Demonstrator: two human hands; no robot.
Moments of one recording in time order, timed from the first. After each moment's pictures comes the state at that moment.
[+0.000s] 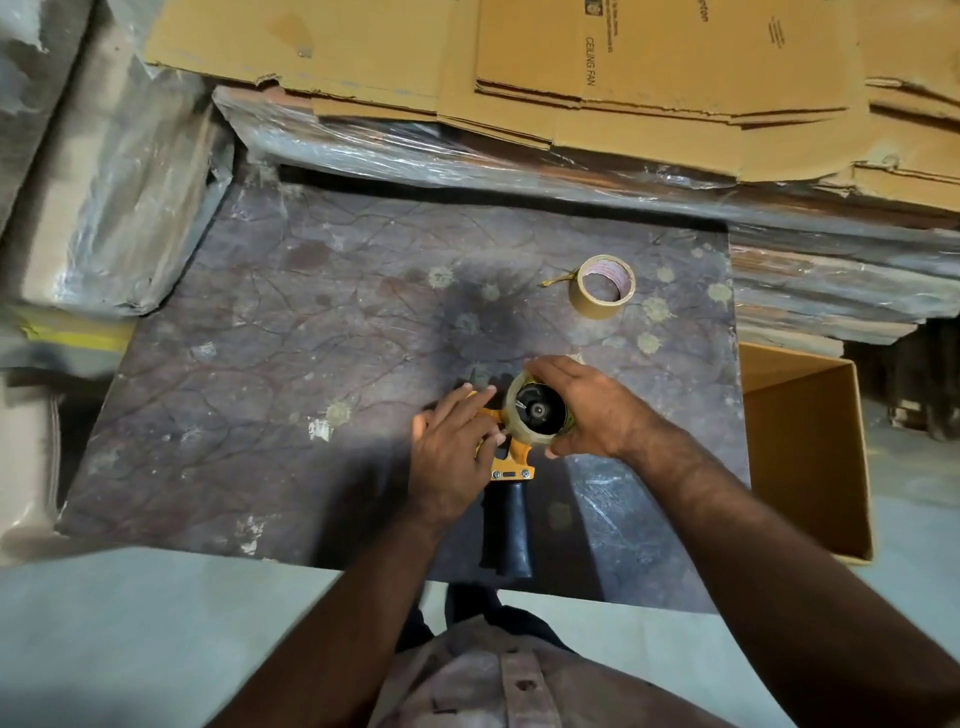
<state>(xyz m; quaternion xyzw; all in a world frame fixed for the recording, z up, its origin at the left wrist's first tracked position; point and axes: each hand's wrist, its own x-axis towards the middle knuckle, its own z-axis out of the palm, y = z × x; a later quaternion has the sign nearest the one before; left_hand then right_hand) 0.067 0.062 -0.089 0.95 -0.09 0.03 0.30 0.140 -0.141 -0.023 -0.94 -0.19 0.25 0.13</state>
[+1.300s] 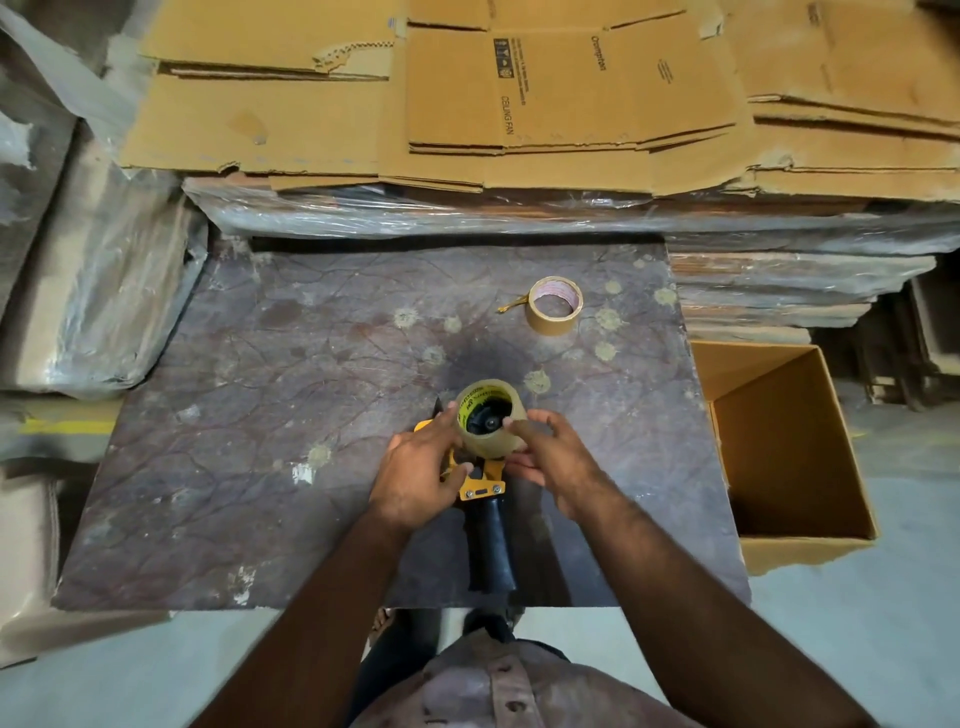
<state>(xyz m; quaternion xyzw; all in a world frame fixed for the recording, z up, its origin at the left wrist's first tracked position) 0.081 0.080 -0.072 0.94 -0.16 -0.09 0.27 0.081 -0.122 -0.054 -0.60 0.33 0.22 0.69</state>
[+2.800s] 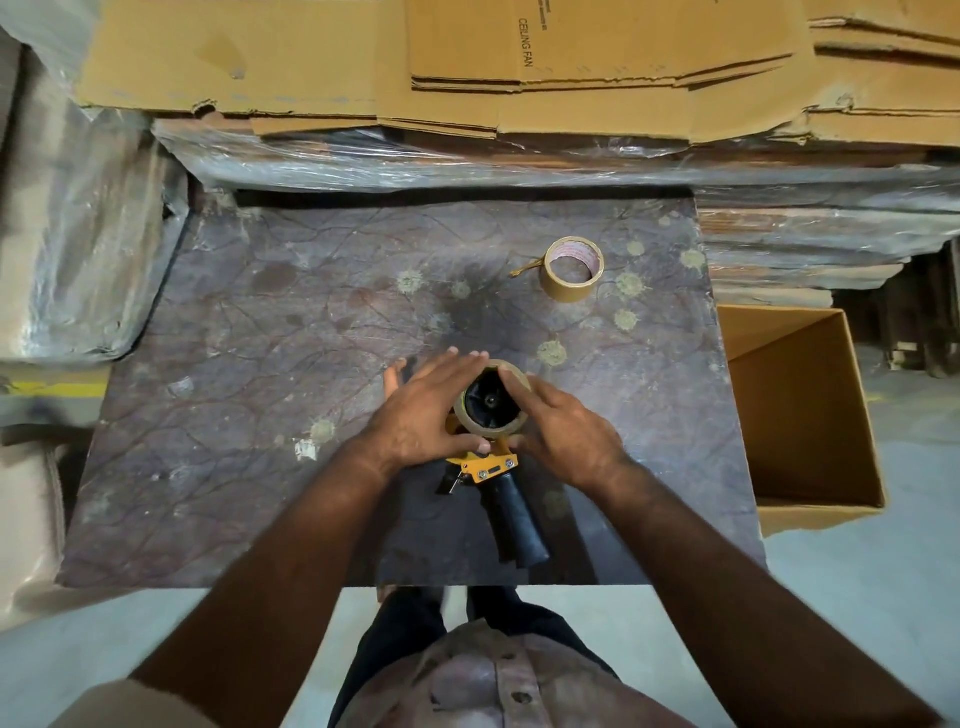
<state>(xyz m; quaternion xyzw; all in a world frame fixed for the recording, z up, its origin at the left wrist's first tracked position) 0.133 0.094 -0.061 0.94 -0.24 -0.17 0.19 0.091 -0.134 -0.053 -0.95 -0.09 0.23 0.19</state>
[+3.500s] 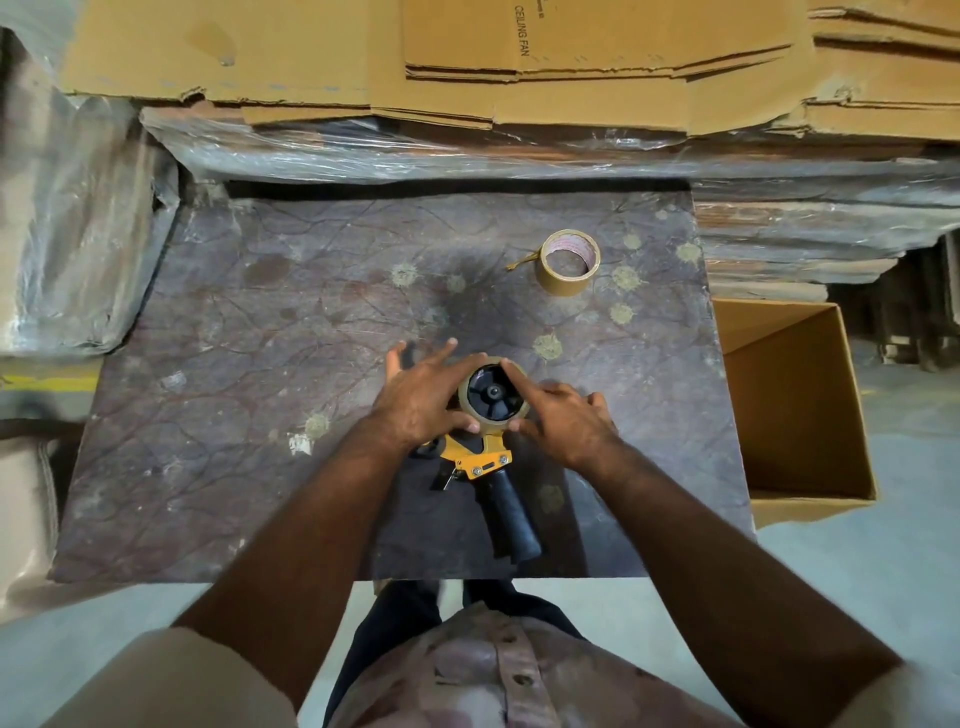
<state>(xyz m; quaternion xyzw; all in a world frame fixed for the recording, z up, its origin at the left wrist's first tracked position) 0.147 0.075 -0.049 0.95 -0.19 -0.23 0.10 0.103 -0.140 -0.059 -0.94 -0.03 0.29 0.18</state>
